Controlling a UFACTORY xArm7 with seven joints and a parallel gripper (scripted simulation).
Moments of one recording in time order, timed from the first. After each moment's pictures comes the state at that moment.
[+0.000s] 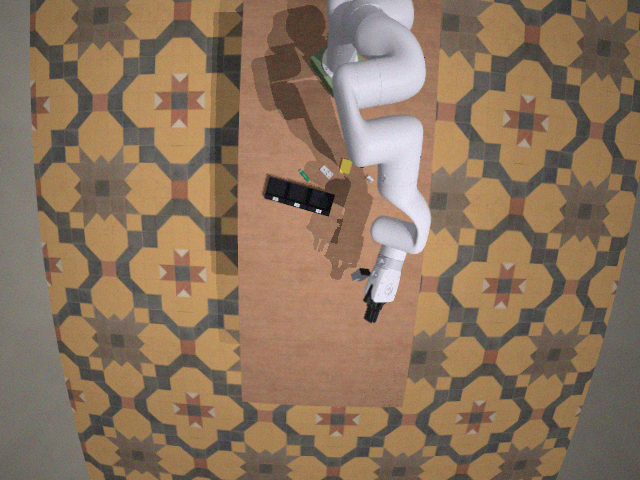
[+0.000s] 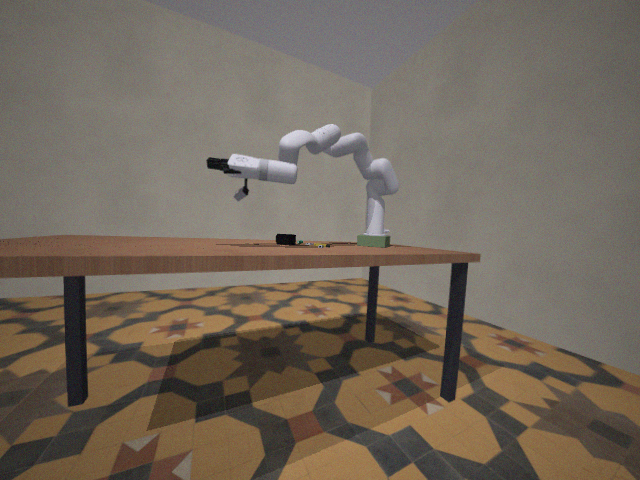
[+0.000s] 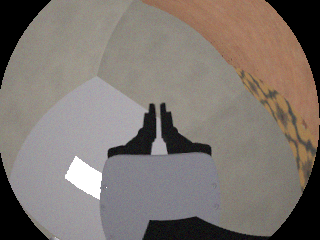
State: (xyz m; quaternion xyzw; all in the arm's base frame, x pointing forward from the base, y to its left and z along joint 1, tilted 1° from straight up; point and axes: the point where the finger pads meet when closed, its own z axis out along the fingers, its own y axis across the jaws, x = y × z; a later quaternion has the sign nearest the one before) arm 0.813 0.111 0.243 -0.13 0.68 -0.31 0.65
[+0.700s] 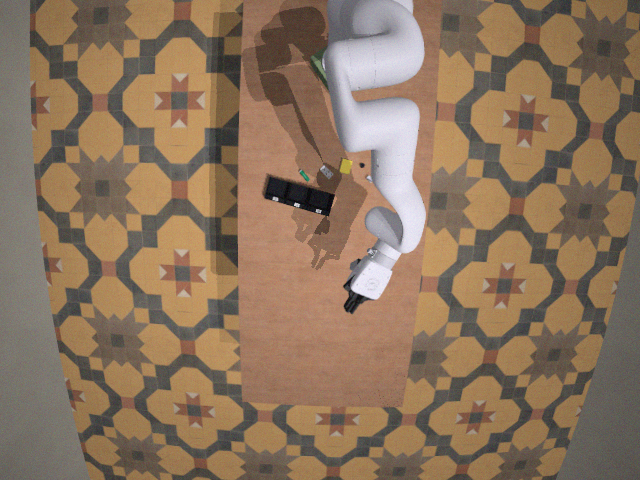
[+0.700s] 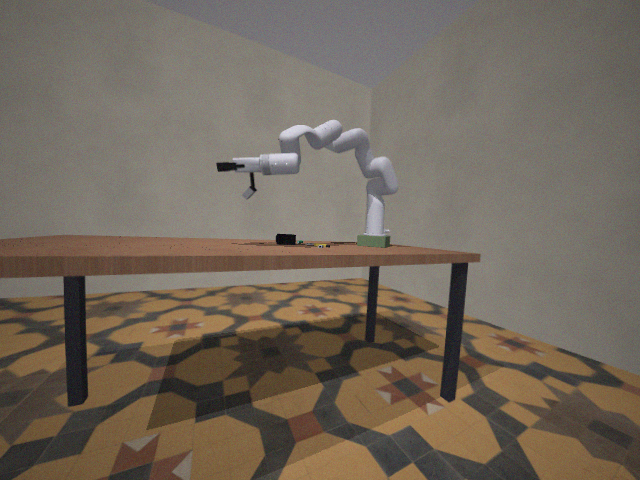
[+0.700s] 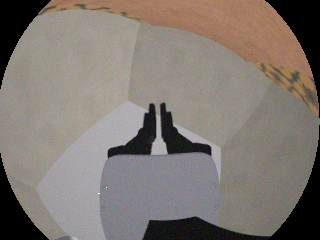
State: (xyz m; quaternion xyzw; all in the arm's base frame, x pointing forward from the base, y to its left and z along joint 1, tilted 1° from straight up) arm 0.781 0.046 0.250 0.07 0.73 -0.25 0.63
